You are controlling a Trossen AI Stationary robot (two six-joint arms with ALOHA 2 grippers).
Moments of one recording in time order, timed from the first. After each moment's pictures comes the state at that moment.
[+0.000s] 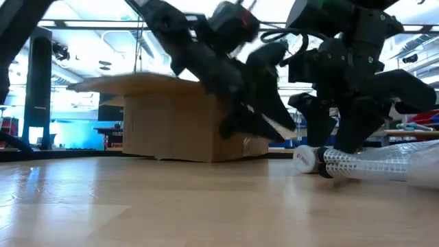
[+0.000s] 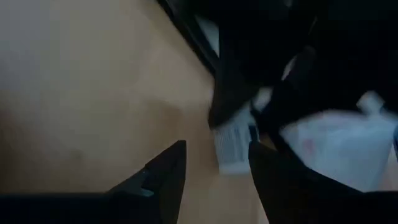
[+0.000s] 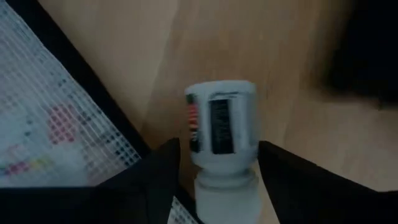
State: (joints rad) left arm -0.01 2.04 1.29 0.06 0.16 -0.49; right arm 0.24 1.64 0.88 -0.42 0.09 -0.07
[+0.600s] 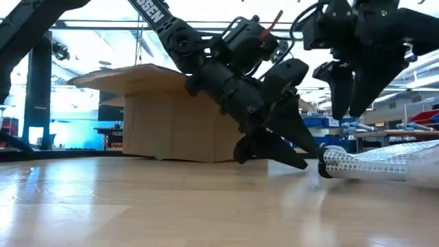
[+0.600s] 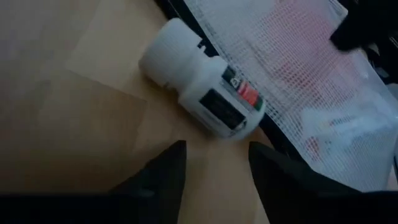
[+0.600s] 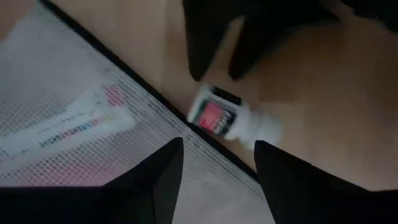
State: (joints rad) left arm -0.03 2.19 1.39 0.12 0.25 -0.53; right arm 0.27 1.46 0.97 -0.74 0.10 0.20
